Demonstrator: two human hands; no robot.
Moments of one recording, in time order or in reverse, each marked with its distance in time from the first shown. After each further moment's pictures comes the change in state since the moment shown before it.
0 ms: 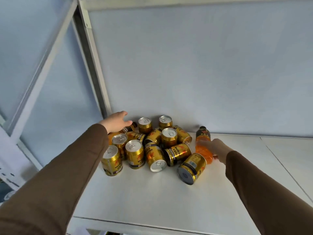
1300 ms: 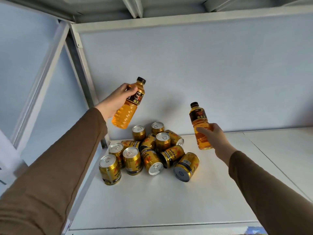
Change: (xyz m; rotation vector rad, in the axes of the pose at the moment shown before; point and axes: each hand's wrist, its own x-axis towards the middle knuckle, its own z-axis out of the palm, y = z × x) left_hand -0.004 0.076 -0.080 -0.951 0.060 0.340; right_hand -0.067 -0.024 -0.021 0.386 0.209 -0.315
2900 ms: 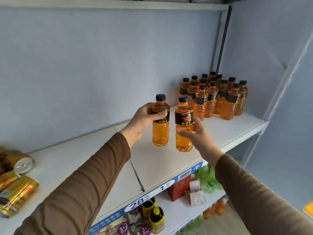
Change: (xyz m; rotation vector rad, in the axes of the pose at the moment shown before) left_hand -0.034 0.086 0.619 -0.193 -0.506 0.084; right_hand -0.051 0.101 -0.456 0.108 0.243 -0.090
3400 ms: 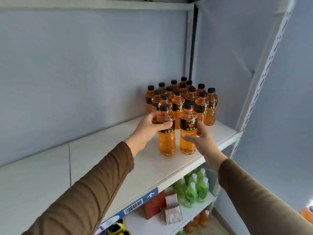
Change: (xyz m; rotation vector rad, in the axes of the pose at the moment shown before) left_hand 0.107 -0.012 0.172 0.047 -0.070 -0.059; right_hand 0.079 0.036 -0.182 -0.025 0.089 -0.015
